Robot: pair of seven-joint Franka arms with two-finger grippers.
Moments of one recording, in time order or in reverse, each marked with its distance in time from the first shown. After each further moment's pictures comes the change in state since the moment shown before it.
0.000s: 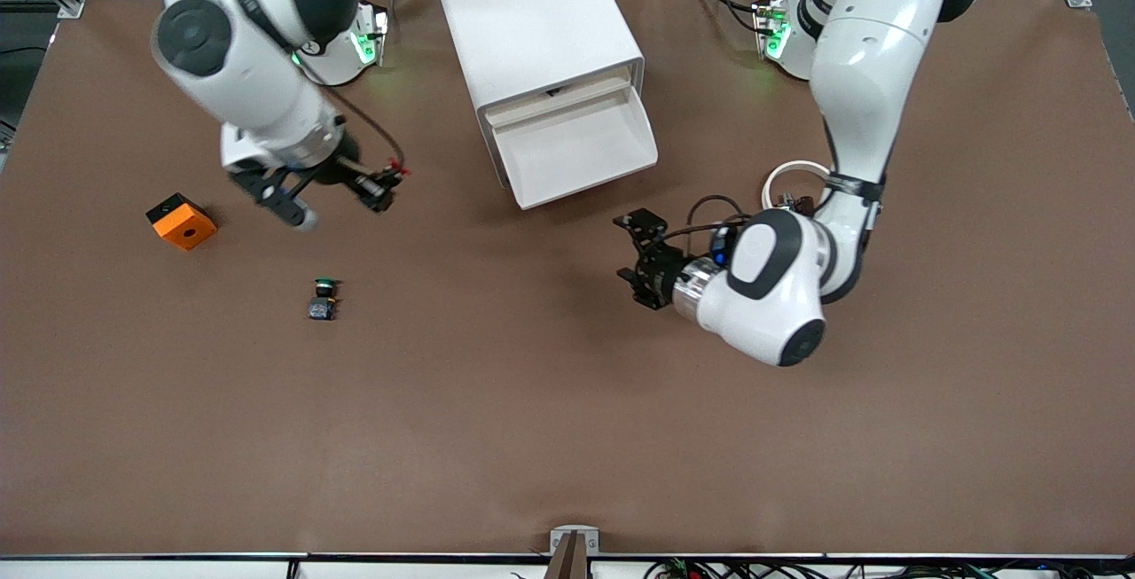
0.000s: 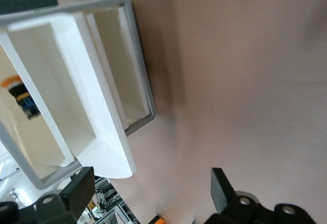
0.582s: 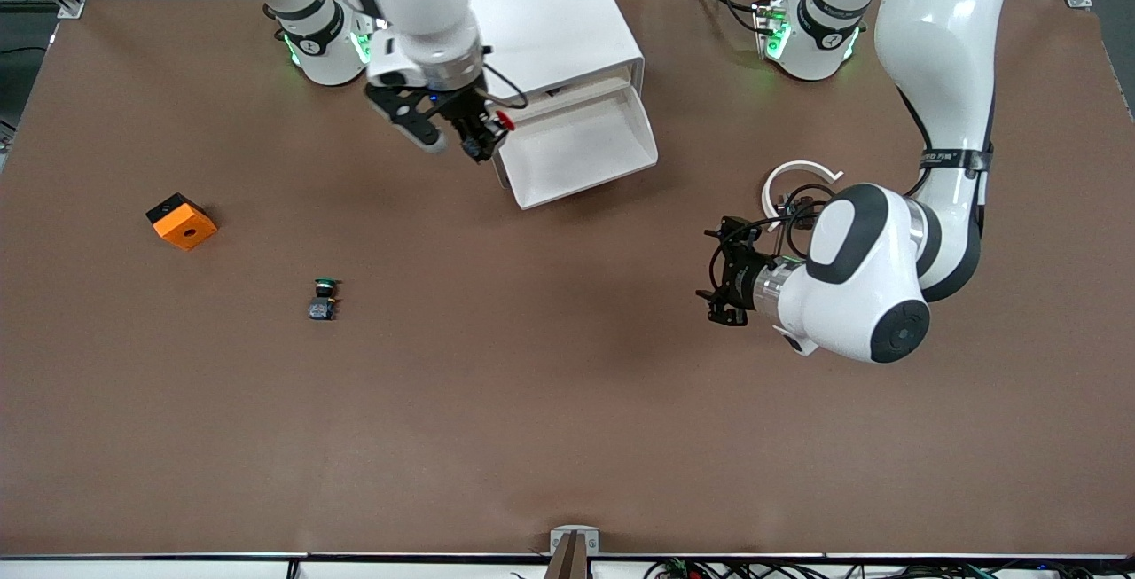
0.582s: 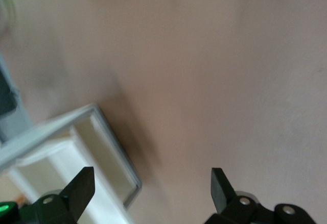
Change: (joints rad) left arm 0.049 -0.118 -0.003 0.002 0.403 -0.050 0.313; right arm 0.307 0.059 0.000 0.031 -0.122 0.051 0.426
